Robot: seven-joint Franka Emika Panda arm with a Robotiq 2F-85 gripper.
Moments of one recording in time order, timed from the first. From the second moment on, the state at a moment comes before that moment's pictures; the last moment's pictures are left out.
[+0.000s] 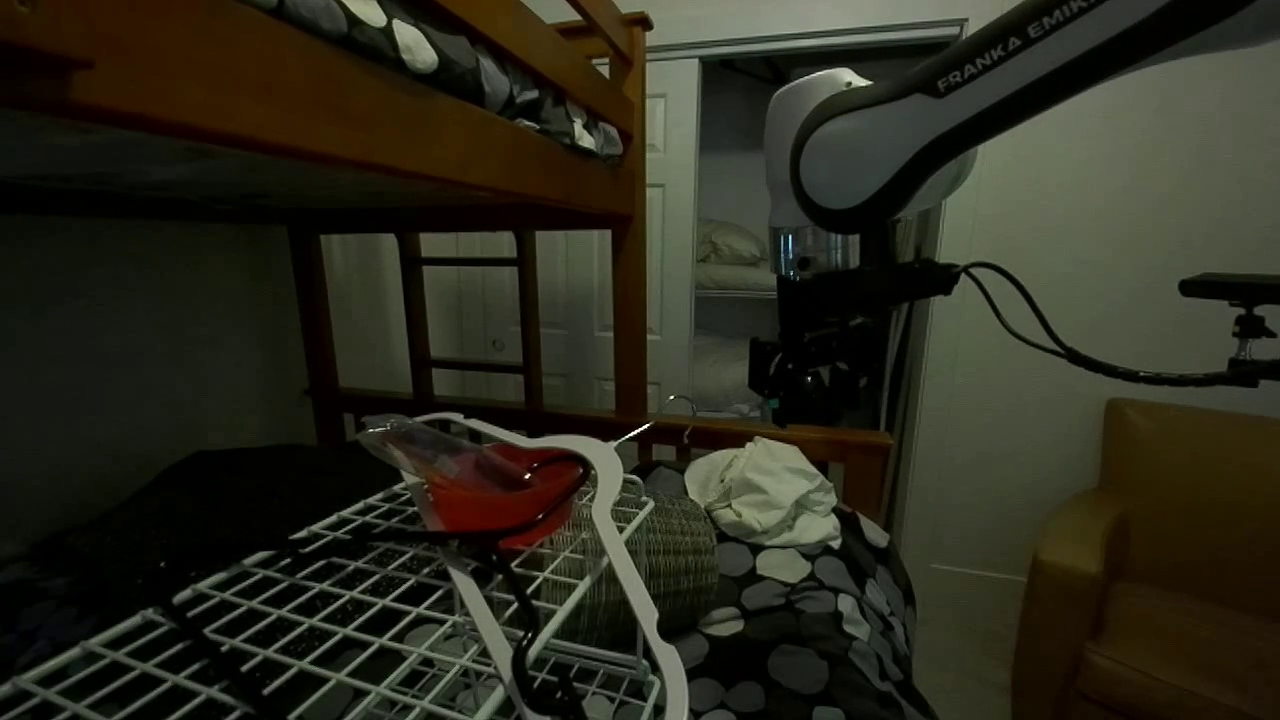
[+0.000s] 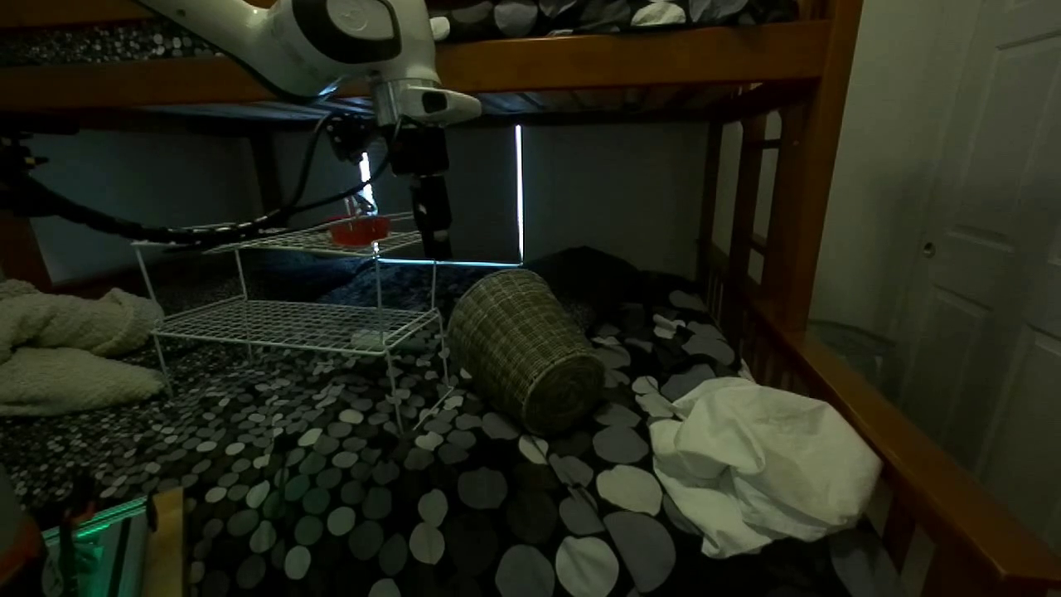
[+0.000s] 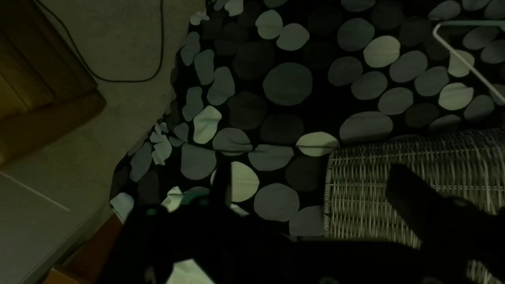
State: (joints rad) arm -0.05 -0.33 0.25 -2.28 -0.11 2.00 0.47
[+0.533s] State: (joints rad) arm -0.03 -0.03 0.17 -2.18 0.03 2.53 0.53
